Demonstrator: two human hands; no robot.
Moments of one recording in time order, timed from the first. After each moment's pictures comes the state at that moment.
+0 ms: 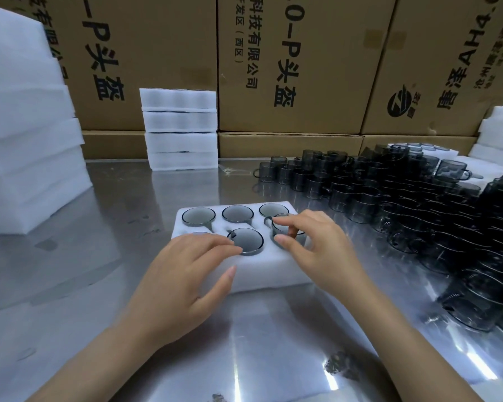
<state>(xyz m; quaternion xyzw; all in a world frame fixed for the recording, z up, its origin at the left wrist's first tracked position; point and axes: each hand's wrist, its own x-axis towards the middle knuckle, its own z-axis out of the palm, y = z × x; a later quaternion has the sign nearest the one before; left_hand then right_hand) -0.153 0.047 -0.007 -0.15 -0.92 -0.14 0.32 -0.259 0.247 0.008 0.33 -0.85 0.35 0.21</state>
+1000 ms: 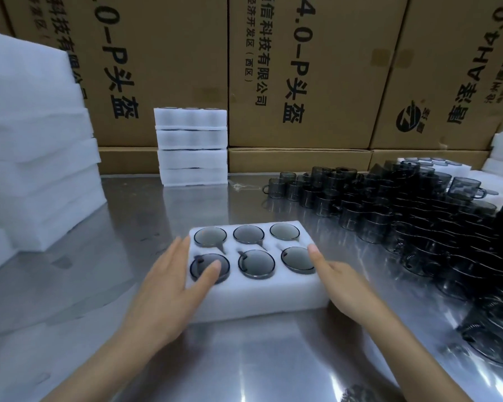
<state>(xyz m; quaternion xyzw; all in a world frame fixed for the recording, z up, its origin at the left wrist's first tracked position) -0.160 0.026 0.000 0.07 -0.91 -0.33 0.23 -0.267 0.256 0.005 0.08 -0.93 0.36 -0.07</state>
